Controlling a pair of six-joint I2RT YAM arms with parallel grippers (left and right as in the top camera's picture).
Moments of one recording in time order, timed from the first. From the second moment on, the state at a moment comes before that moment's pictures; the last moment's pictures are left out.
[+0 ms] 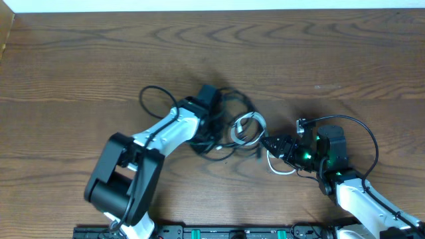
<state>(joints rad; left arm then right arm) -0.48 1.82 1.03 -0.70 0.22 -1.34 0.19 1.26 0.27 0.25 -0.68 0.87</state>
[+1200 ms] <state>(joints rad) -0.42 1.55 0.97 -1.01 0.29 -1.66 0.19 1.26 0.27 0.19 -0.66 0.81</state>
